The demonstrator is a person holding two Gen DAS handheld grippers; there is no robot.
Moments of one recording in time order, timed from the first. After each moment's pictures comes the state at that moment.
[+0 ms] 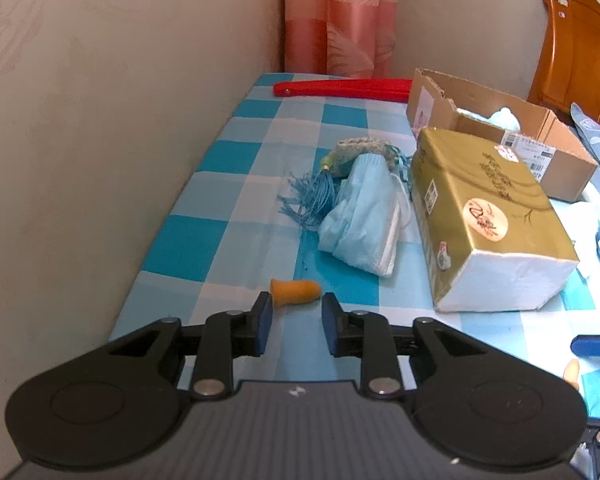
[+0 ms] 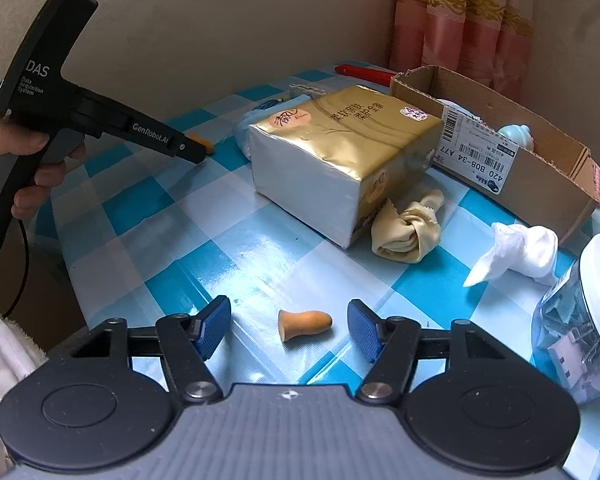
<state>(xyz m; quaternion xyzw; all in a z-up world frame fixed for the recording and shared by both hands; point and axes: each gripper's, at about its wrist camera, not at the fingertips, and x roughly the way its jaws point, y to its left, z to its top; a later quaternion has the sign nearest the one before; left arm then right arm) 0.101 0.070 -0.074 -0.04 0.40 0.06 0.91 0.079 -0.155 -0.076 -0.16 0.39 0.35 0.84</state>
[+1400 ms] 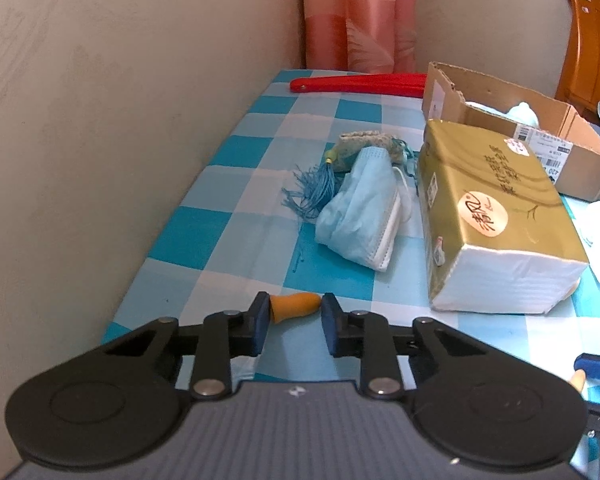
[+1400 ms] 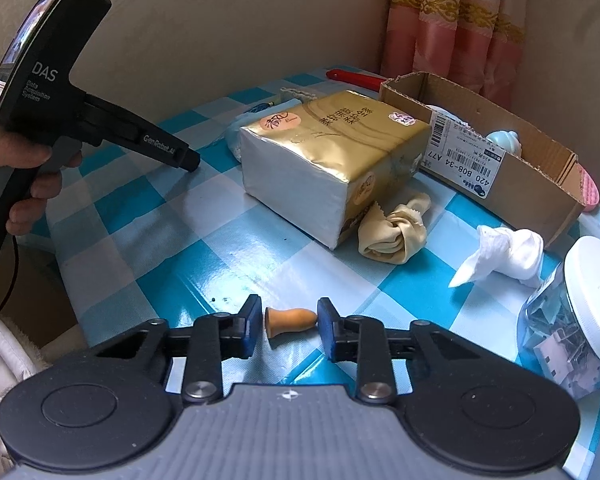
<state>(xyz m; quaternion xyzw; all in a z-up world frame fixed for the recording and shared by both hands) 0.099 0.048 -0.074 -0.03 0.41 0.11 0.91 0.076 -0.158 -0.075 -0.17 0.38 0.33 0.85</state>
